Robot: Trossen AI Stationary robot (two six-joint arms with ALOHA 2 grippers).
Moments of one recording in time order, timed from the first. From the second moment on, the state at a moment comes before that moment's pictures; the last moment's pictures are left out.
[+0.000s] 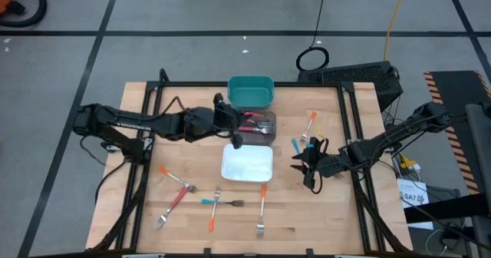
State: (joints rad) left arm -0.02 1.42 1.09 0.13 -0.44 -0.02; right arm 0.41 1.01 0.45 -0.18 0.47 0.48
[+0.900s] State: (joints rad) left arm 0.08 1.47 0.61 0.76 -0.48 -0.36; right arm 0.43 1.01 0.45 -0.17 0.58 0.45
